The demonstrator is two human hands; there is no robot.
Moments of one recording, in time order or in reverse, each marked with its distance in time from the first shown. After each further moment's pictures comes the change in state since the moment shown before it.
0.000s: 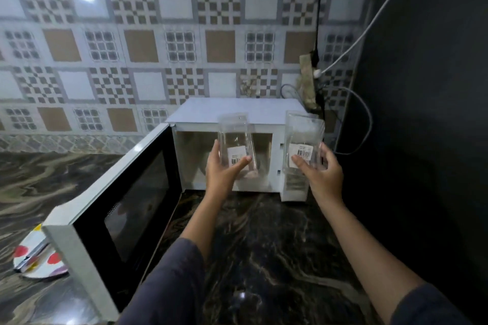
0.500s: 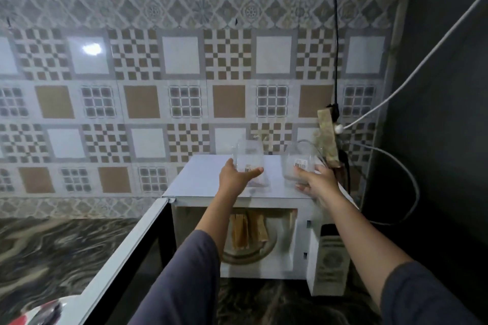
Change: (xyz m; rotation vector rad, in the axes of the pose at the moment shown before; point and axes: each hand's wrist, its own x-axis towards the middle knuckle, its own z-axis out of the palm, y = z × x) left_hand 0.204 0.033 0.014 0.176 -0.107 -0.154; right_hand 0.189 -0.023 0.116 0.129 -0.189 0.292
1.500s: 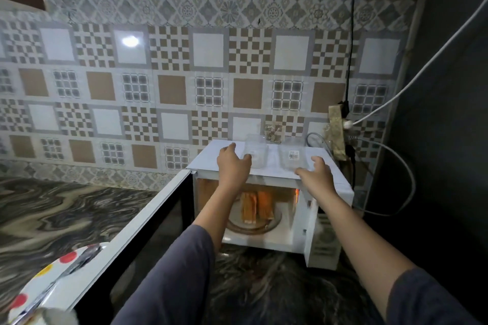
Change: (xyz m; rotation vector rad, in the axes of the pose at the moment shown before) left_hand -0.112 0.030 -0.027 0.160 0.278 0.103; right_hand -0.093 -0.008 0.001 -0.491 -0.010 -0.204
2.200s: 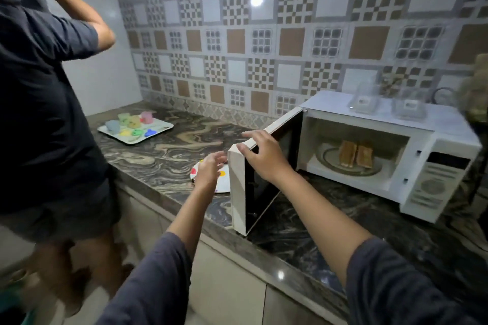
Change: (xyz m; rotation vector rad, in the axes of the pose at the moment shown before) left_hand -0.206 -0.143 -0.229 -0.375 0.384 -0.411; right_hand -0.277 -0.084 0.154 0.018 -0.600 -0.731
